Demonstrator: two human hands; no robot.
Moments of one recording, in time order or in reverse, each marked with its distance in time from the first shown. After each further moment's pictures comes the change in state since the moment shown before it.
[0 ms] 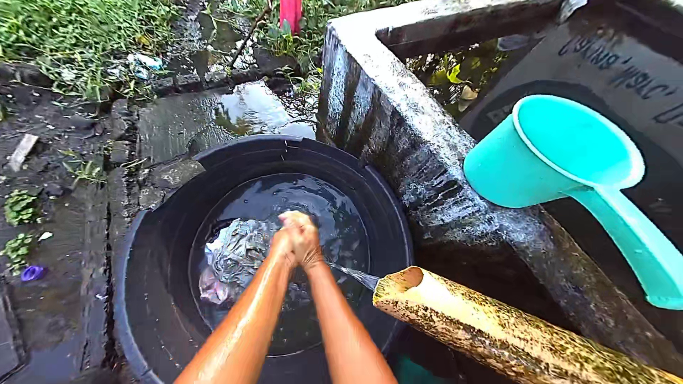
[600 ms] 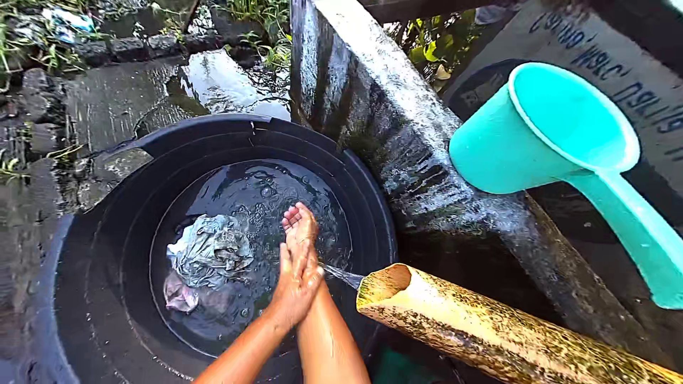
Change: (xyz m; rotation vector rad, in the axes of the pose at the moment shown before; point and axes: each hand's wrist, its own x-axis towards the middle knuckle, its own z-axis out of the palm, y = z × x) left_hand -0.028 -0.083 -0.002 0.756 -0.183 0.416; right_hand 0.031 0.045 -0.006 0.907 0.584 0.636
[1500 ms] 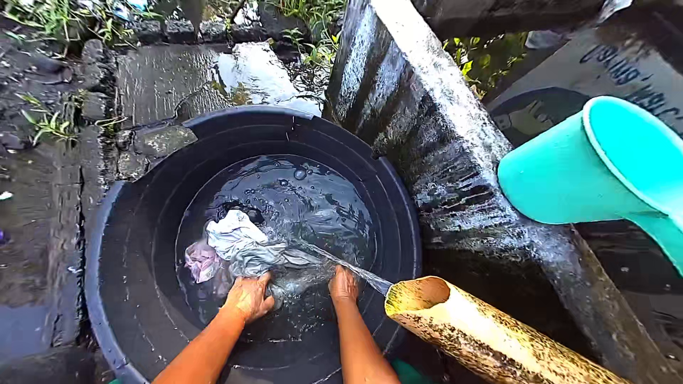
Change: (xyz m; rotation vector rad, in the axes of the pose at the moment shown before) left_hand 0.000 -0.131 -0.061 0.780 -0.429 -0.293; right_hand -0.021 0.019 -0.135 -2.004 -0.097 0.083
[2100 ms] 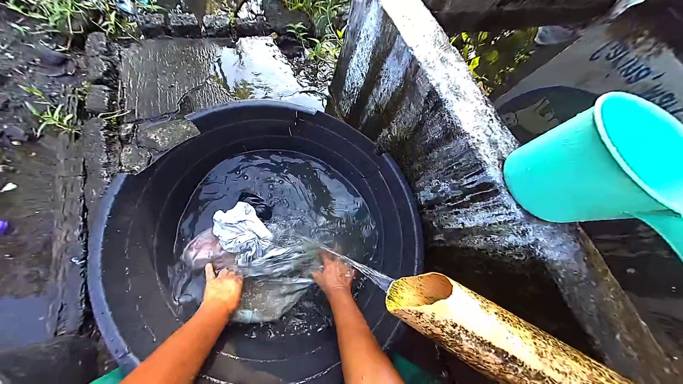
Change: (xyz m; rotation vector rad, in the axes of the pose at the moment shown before) left_hand -0.011 -0.035 0.001 0.114 -0.027 -0.200; right_hand -0.005 -0.022 -0.011 -0.097 -0.051 -0.112
